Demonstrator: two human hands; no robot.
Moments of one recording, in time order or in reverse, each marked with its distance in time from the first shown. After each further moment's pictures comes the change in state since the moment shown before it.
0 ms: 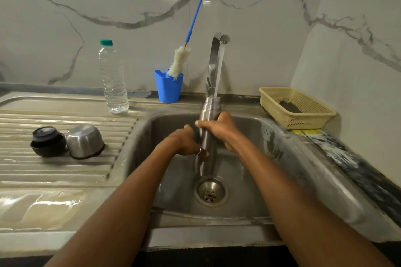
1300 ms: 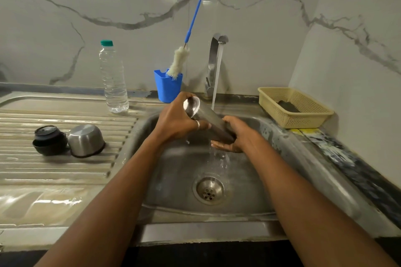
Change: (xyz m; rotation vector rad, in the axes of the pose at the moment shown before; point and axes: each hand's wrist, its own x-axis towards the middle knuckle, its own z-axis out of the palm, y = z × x) left_hand -0.018 -0.002 -0.032 -0.376 0.548 0.348; right_hand -0.005 0.013 -0.033 0.610 -0.129 0.643
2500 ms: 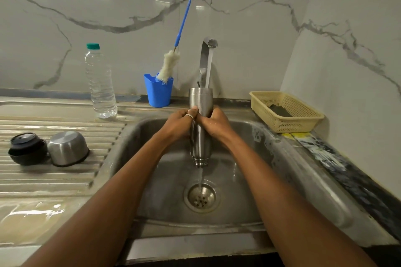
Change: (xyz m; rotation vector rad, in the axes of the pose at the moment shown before) left_hand 0.021 0.004 0.039 -0.518 -0.170 -0.412; right_hand 0.023 -0.007 0.028 -0.530 0.093 -0.795
